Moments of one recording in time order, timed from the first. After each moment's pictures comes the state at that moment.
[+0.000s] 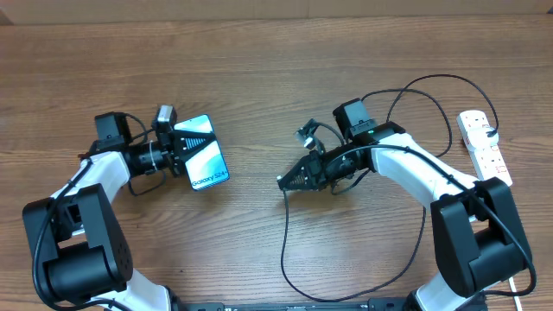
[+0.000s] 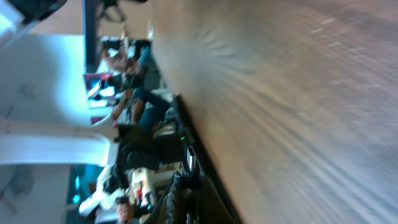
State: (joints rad) left arm 0.26 1.79 0.92 -0.36 1.53 -0.47; right arm 0.39 1.79 1.08 -0.64 -1.19 0.12
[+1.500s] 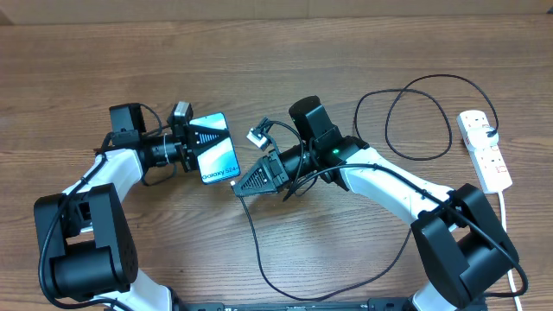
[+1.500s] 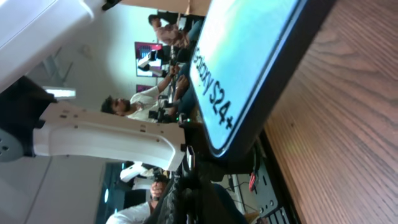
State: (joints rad) left arm 0.18 1.79 0.92 -0.19 1.49 -0.73; right arm 0.60 1.79 1.09 -0.06 -1.31 0.66
